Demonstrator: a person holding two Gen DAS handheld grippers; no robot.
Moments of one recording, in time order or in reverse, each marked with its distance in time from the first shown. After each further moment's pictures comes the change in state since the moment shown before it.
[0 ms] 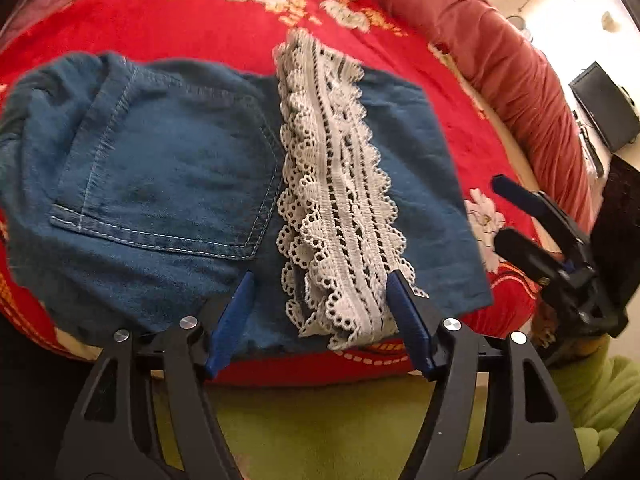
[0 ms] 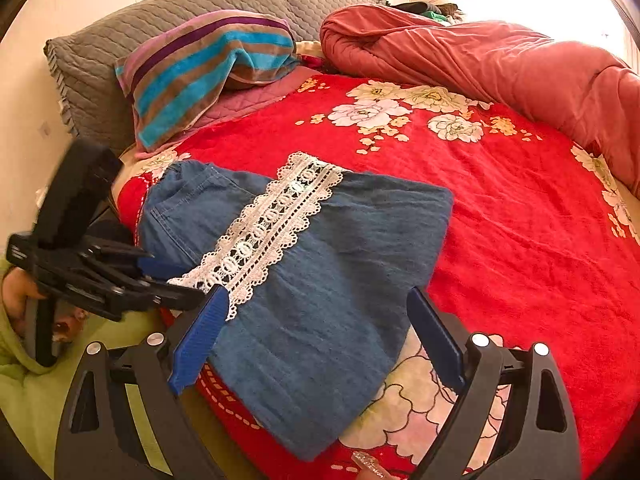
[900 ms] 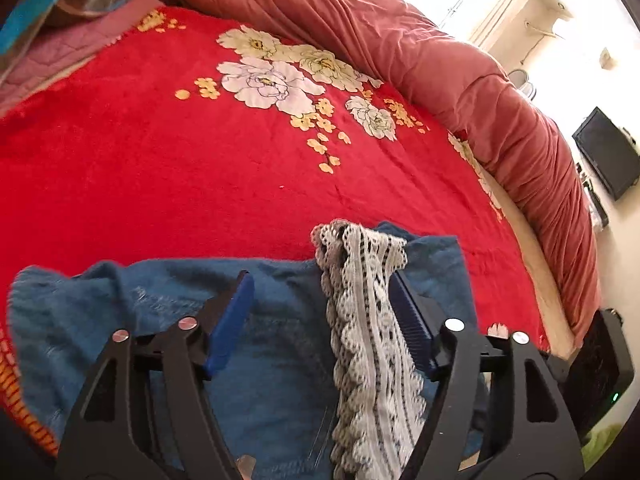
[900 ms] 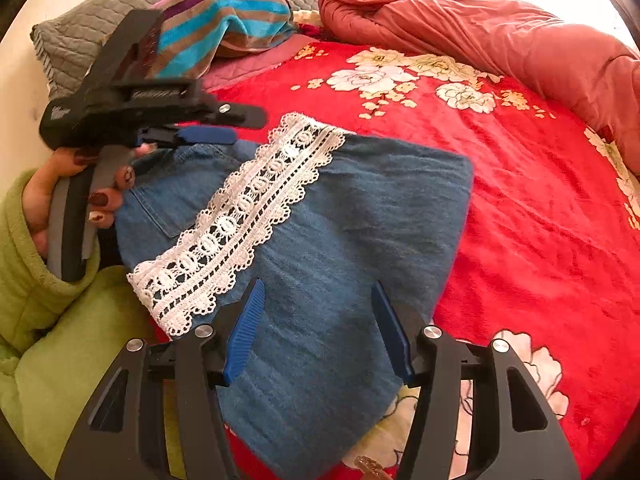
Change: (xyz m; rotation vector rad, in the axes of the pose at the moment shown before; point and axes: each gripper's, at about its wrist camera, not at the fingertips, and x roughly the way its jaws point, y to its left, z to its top) left arm -0.012 0.034 0.099 -0.031 -0.241 0.019; right arm 0.034 0.002 0.001 -0.007 0.098 -0.013
